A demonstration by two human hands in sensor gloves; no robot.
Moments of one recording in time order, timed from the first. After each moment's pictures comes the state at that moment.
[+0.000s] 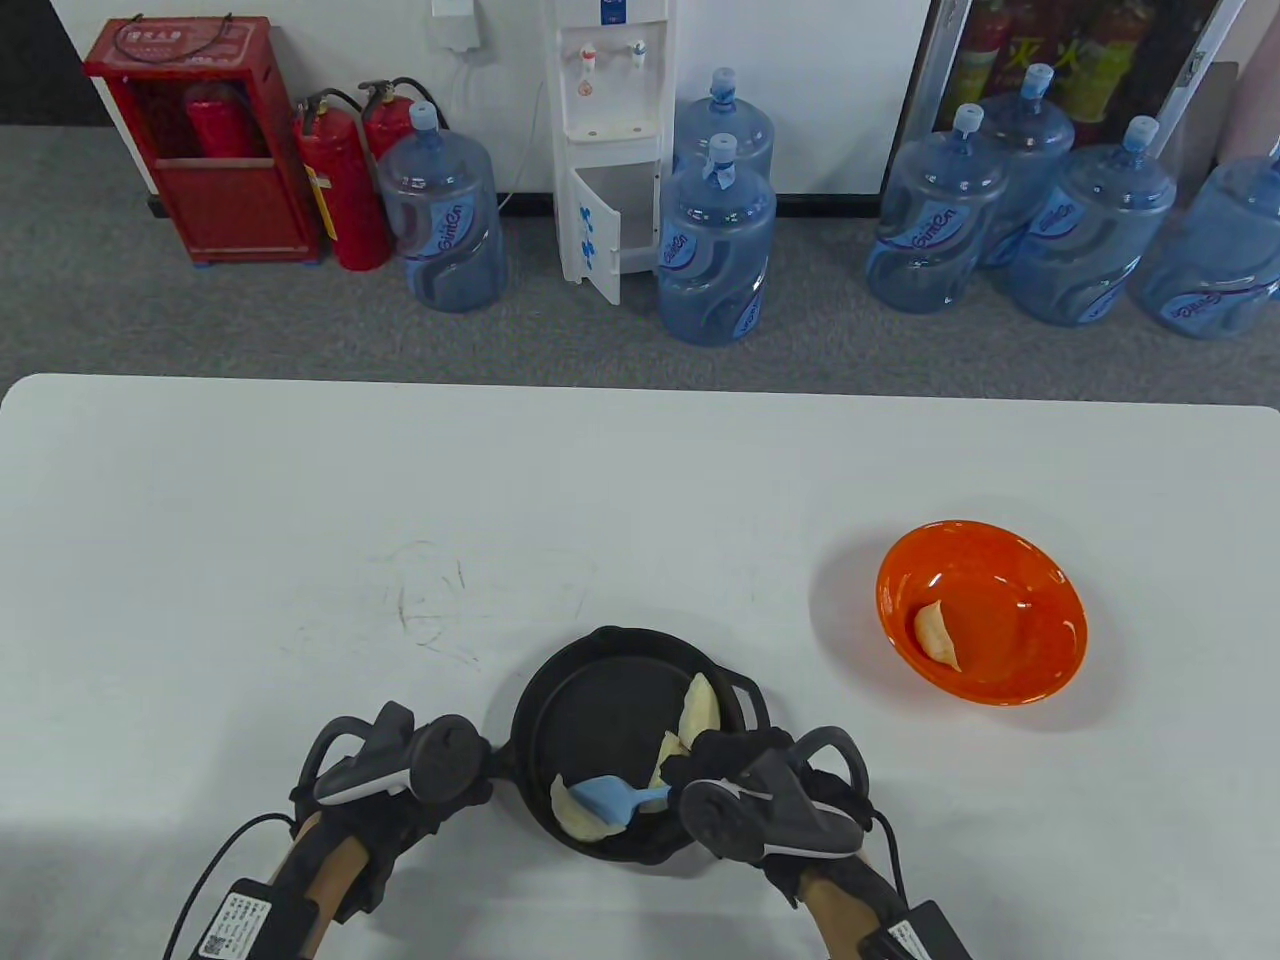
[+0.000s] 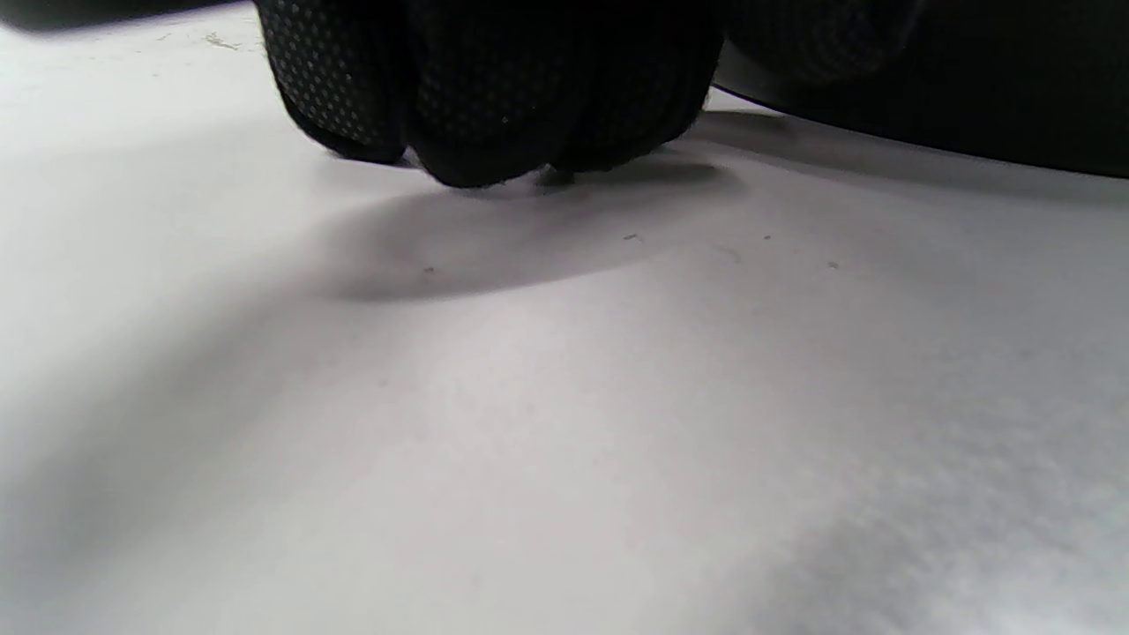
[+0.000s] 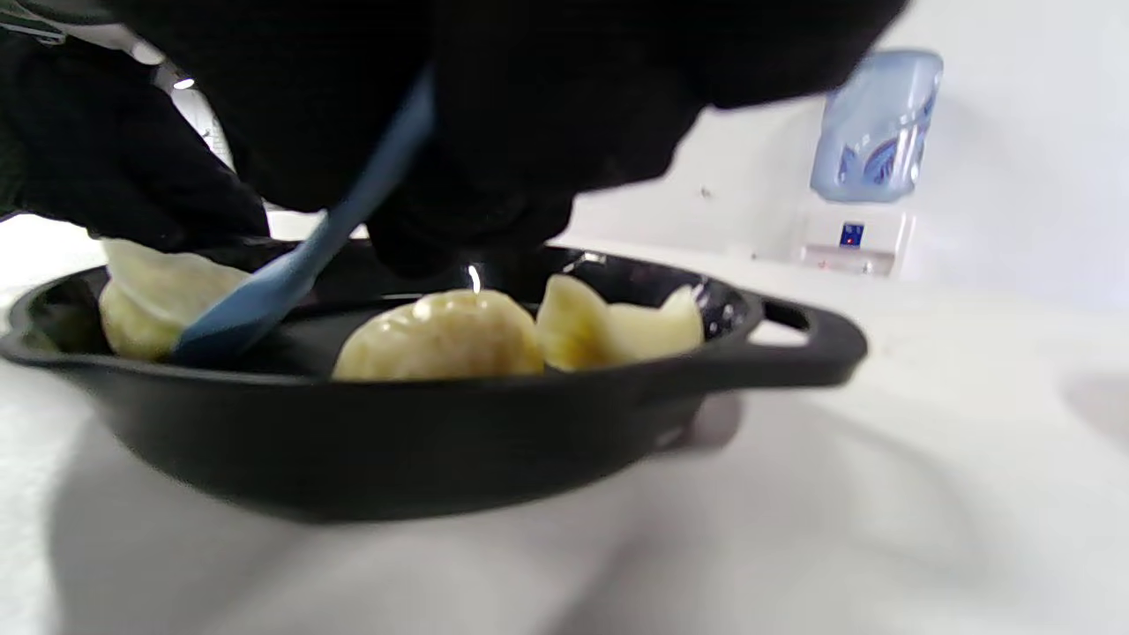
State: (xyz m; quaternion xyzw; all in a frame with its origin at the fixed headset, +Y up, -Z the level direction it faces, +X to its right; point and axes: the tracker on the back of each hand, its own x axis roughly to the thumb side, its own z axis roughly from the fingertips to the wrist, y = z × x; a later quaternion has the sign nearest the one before) left_hand -0.222 -0.768 -0.274 -0.18 -0.22 -0.02 0.96; right_hand 0.076 -0.718 -0.239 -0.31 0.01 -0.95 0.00
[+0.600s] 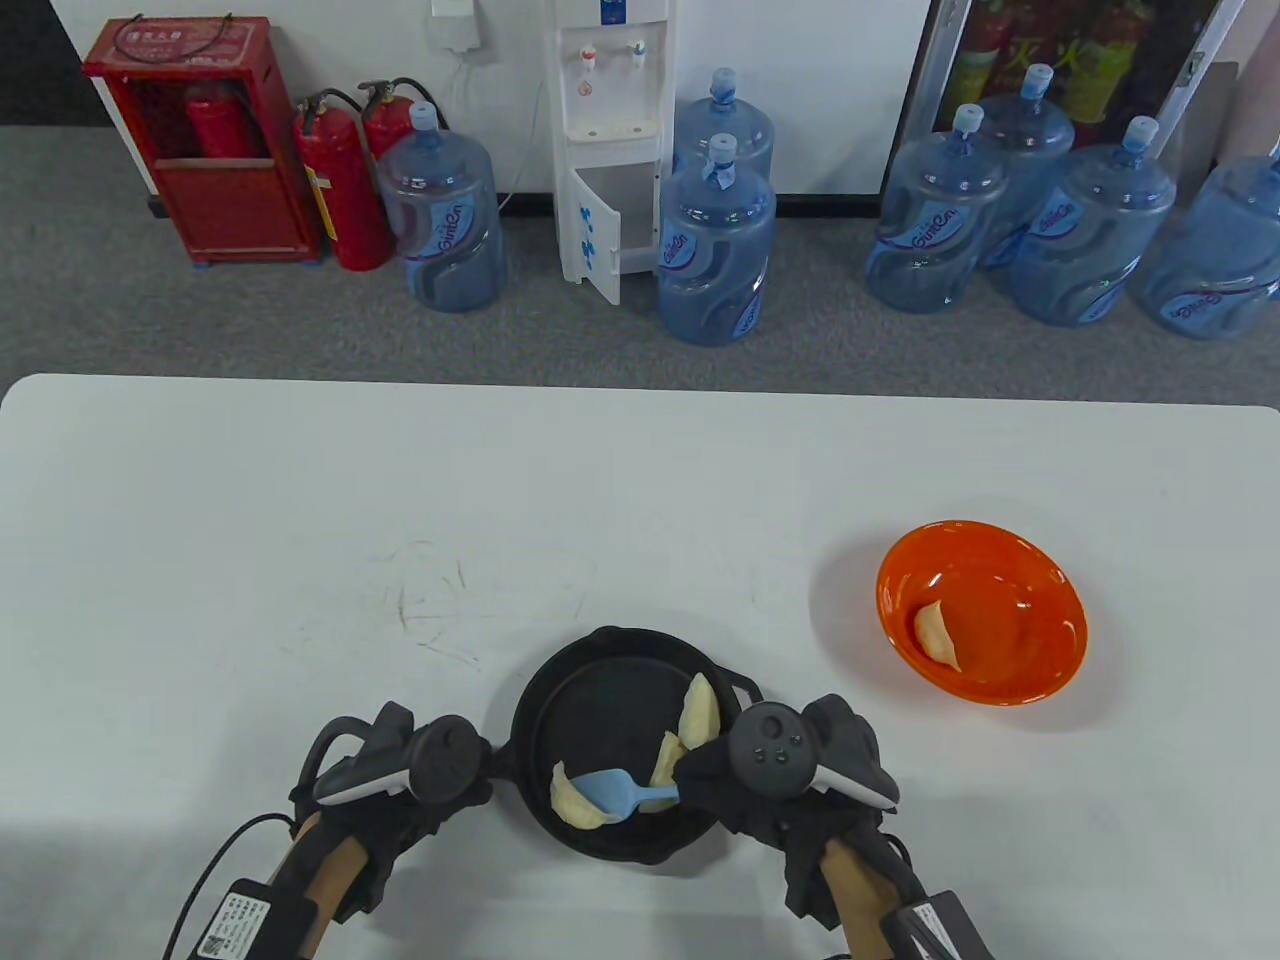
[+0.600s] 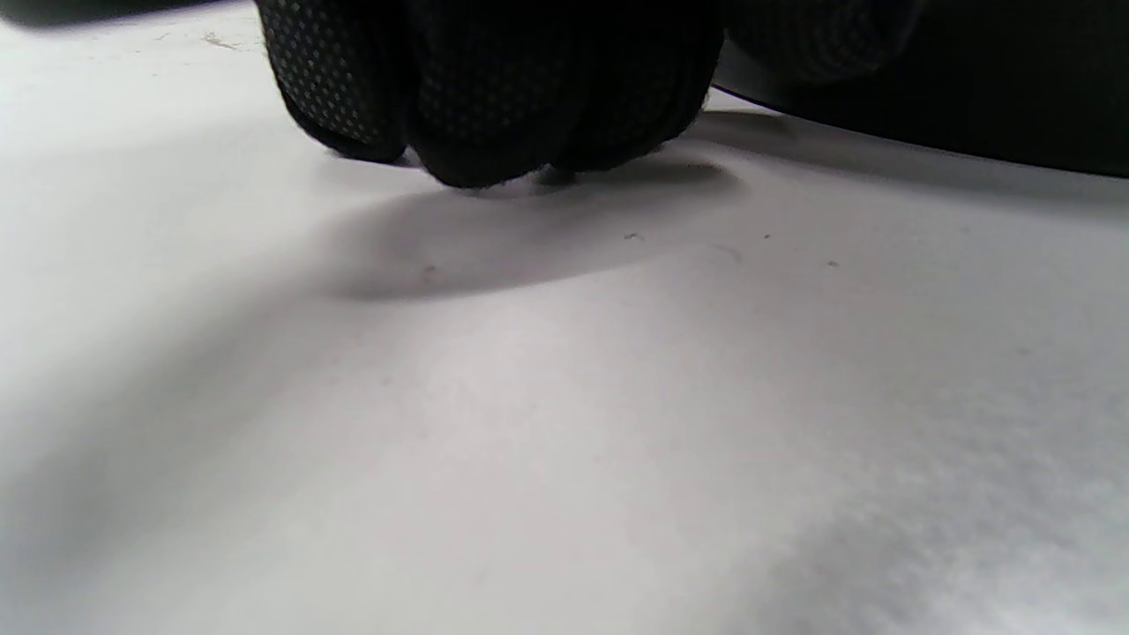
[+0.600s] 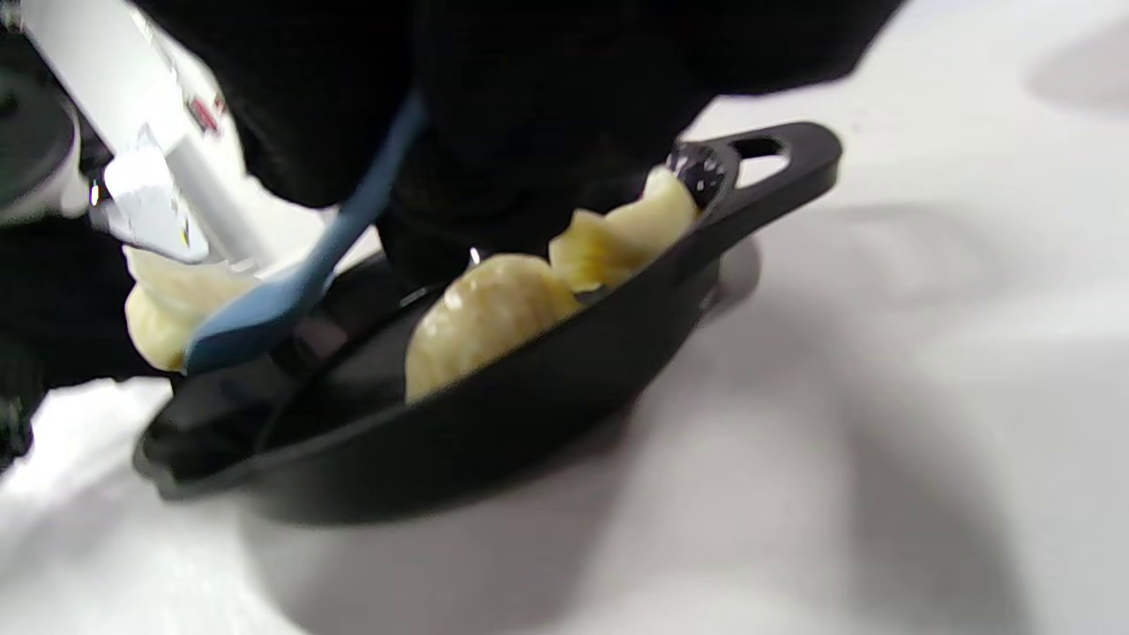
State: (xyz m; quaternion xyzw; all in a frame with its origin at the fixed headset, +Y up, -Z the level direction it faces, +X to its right) left_hand -0.223 -0.768 -0.274 -0.18 -0.23 -0.02 0.96; right_hand 0.113 -0.719 -0.265 -0.23 -0.11 -0.95 -0.20
